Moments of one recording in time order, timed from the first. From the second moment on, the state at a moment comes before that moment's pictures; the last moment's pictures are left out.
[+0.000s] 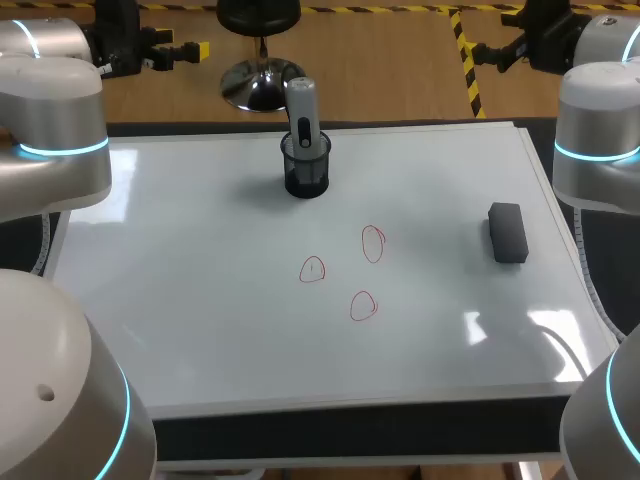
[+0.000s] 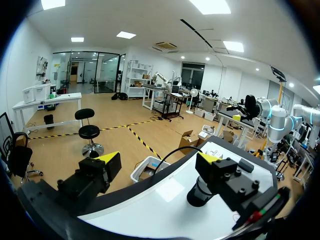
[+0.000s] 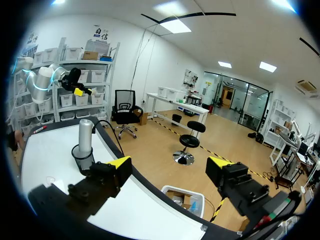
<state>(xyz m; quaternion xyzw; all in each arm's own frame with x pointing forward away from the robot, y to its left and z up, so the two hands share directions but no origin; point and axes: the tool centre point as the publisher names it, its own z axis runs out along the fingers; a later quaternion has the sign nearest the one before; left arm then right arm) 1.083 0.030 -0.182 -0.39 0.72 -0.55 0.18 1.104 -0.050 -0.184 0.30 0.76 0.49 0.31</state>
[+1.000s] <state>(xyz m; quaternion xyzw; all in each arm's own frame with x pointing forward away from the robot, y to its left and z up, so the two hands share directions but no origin) 1.071 0.004 -0.198 -0.31 0.76 -0.56 0.14 1.104 -0.050 -0.185 0.30 0.76 0.49 0.31</state>
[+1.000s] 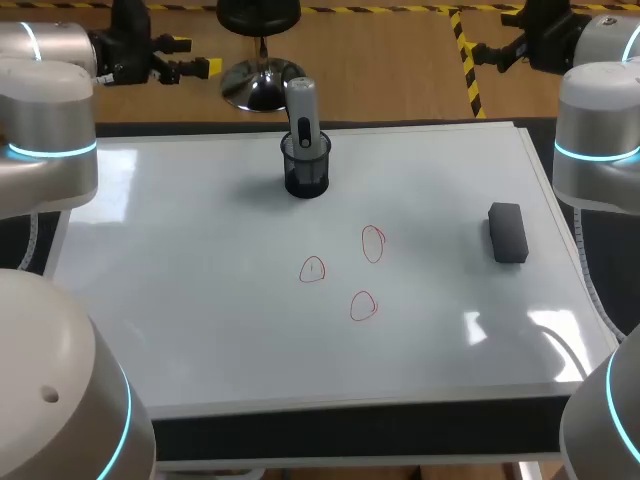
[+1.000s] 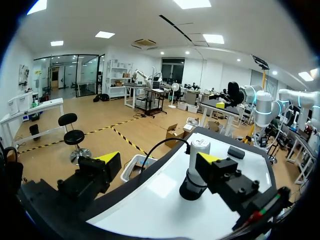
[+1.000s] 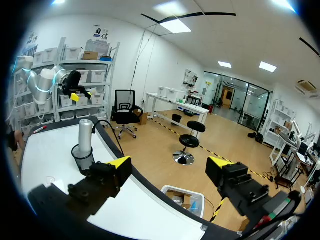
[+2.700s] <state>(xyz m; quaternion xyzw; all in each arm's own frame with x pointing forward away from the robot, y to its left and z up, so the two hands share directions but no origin) 1.053 -0.054 -0.252 -0.12 0.78 -0.61 -0.03 1.104 -0.050 -0.185 0.30 0.76 0.49 0.31</state>
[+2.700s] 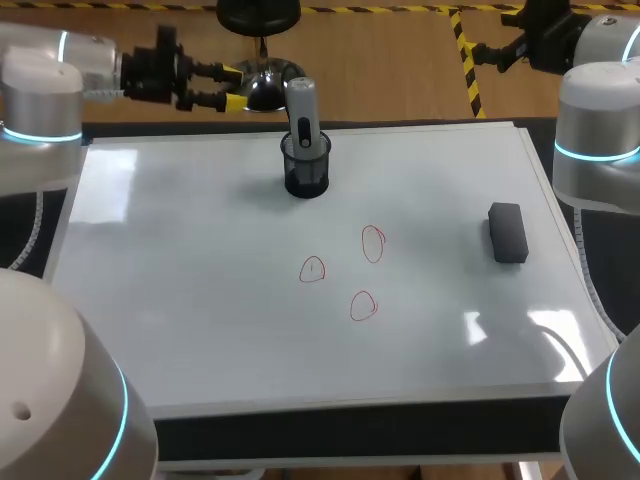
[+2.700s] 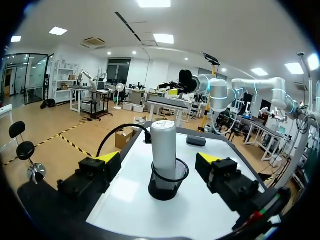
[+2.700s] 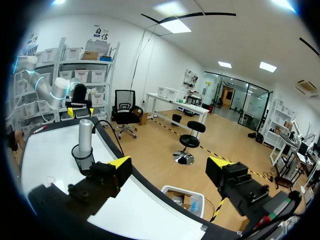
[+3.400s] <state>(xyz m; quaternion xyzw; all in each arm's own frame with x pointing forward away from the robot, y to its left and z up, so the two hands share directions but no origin) 1.066 -0.083 -0.275 -0.10 0.77 -0.63 -0.06 1.104 -0.050 -0.184 0.30 0.76 0.49 0.31</state>
